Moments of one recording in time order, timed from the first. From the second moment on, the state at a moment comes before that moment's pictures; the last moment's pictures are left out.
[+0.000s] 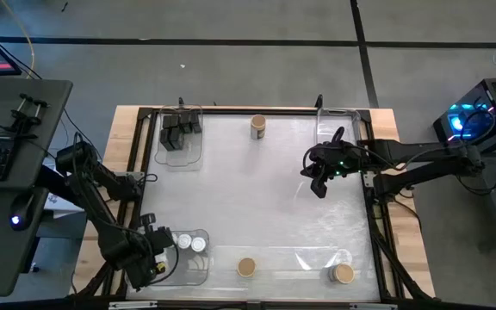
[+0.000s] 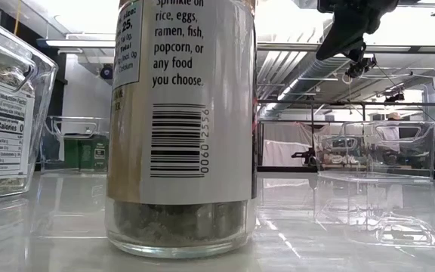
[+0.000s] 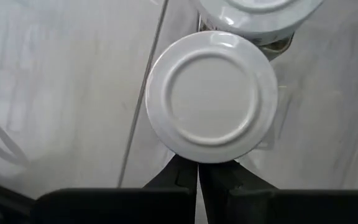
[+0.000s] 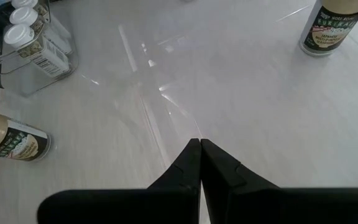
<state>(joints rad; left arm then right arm) -1.04 1.54 1.04 -1.11 -0.31 -1.32 0.01 1.03 0.93 -0.67 0.09 0.40</state>
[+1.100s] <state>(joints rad) -0.81 1.04 1.25 -1.42 -0.80 -1.40 -0.19 1.26 1.02 -0.23 0.02 0.39</state>
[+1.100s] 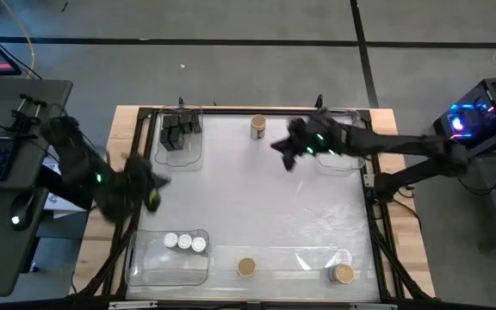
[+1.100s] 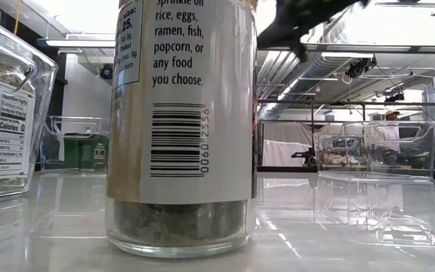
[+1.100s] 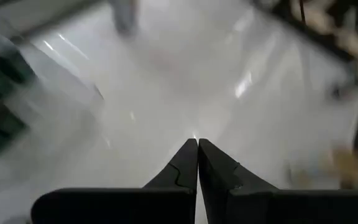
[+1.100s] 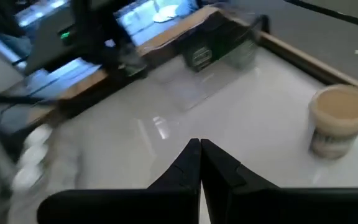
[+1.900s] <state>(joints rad) -0.29 0.59 0.78 -0.31 -0.47 -0.55 -0.53 2.22 2.17 -1.05 0.03 0.30</state>
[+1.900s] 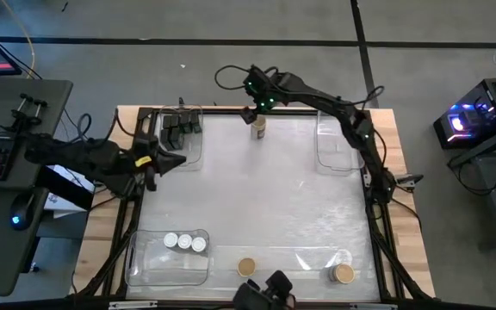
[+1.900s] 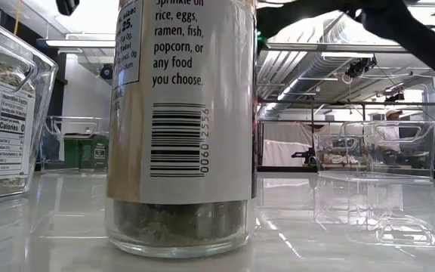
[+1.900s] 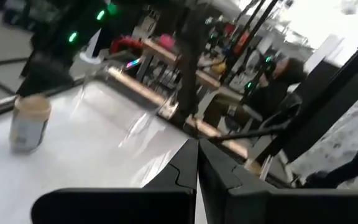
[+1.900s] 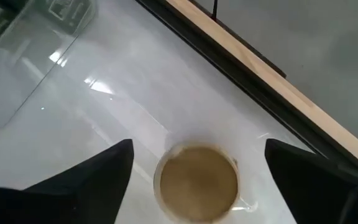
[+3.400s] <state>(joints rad) -0.21 0.73 0.78 -0.10 -0.51 -0.59 -0.53 2.36 2.23 -1.18 -0.03 0.25</state>
